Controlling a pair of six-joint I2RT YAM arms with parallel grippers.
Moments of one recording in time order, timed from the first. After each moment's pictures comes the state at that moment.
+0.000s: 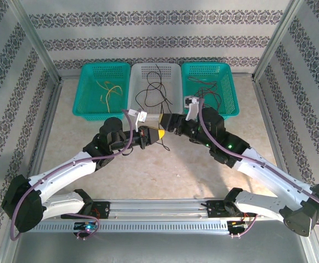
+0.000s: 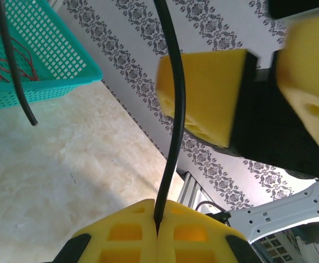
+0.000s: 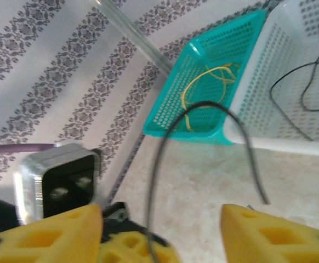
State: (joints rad) left arm -0.67 1.14 0.74 0.28 0.53 -0.71; right arm 0.76 1.03 0.98 -0.19 -0.08 0.77
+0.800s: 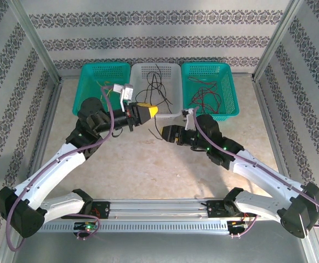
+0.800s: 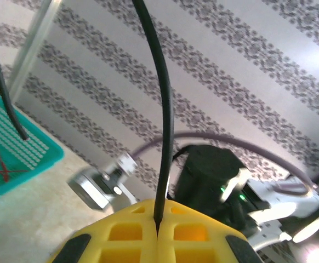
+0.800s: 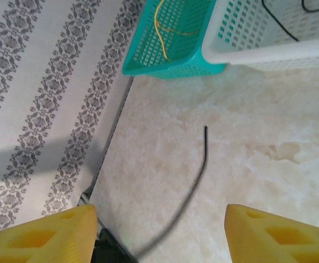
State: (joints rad) left arm -0.53 1.11 1.03 0.19 0.68 -0.66; right arm 0.71 1.05 0.79 -0.15 -0.30 0.83
